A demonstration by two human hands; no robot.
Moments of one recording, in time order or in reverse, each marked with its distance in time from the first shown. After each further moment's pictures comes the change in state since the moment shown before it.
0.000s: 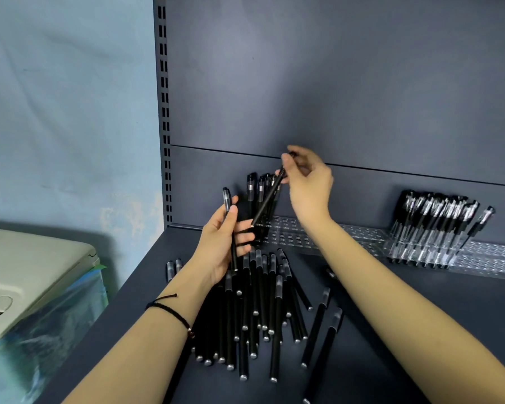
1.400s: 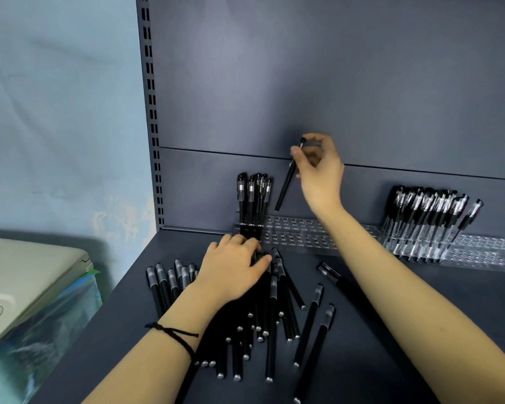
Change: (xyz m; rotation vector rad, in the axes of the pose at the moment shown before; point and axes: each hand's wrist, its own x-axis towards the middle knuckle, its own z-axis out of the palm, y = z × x) left_hand -0.017 -0.022 0.005 1.761 -0.186 0.328; right_hand 0.027 0.008 -0.032 -0.121 0.010 -0.086
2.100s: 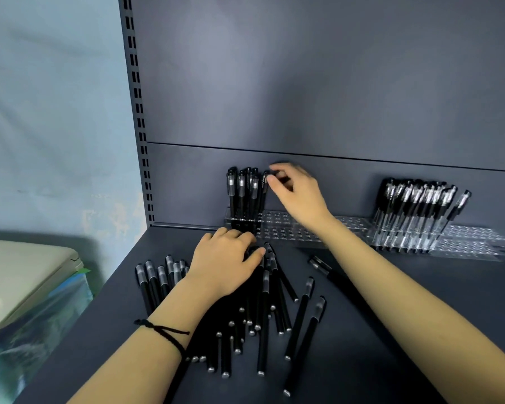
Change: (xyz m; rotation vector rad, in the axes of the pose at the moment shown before) left_hand 0.001 0.005 -0.003 0.093 0.044 0.064; right_hand -0.026 0.019 -0.014 -0.416 -0.425 -0.011
